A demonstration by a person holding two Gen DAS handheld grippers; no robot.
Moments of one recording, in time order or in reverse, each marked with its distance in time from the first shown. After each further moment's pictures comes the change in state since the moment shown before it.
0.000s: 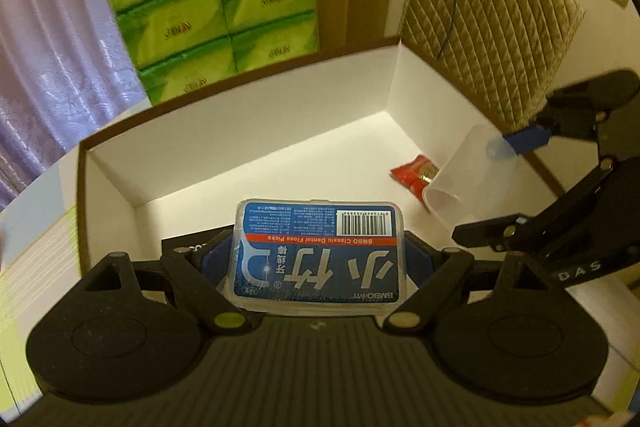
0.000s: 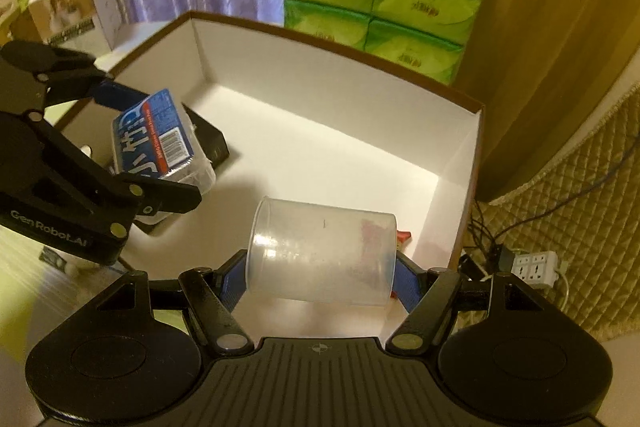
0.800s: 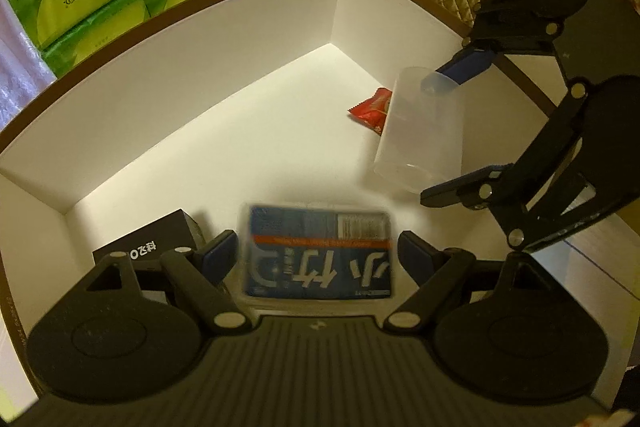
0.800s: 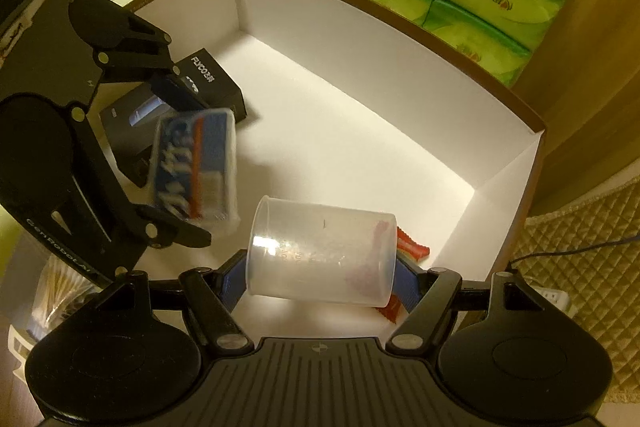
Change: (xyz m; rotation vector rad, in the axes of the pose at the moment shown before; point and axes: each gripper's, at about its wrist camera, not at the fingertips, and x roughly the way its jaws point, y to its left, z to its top) left arm 0.051 -0.005 0.004 0.152 0.174 -0.160; right arm 0.038 -0.004 0.012 -0.182 0.098 0.078
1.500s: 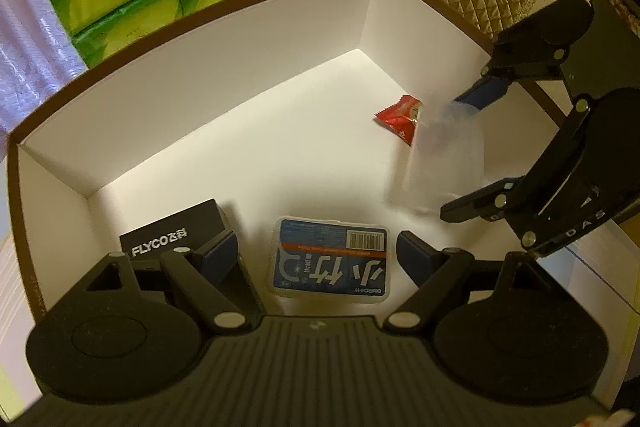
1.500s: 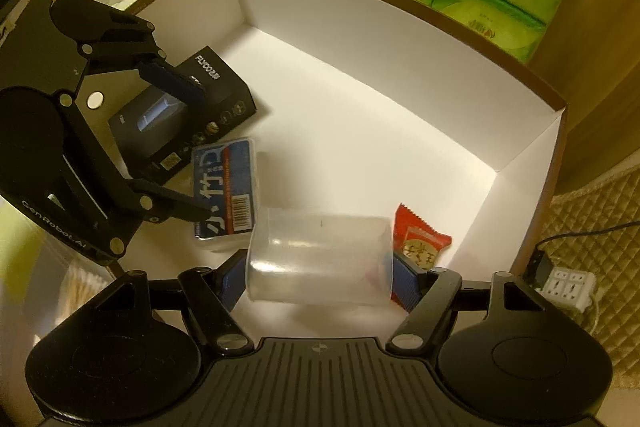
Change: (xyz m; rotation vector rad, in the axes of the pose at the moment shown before) left arm -0.013 0.011 0.000 -0.065 -0.008 0.035; right arm 0.005 -0.008 0.005 0.068 0.040 0.086
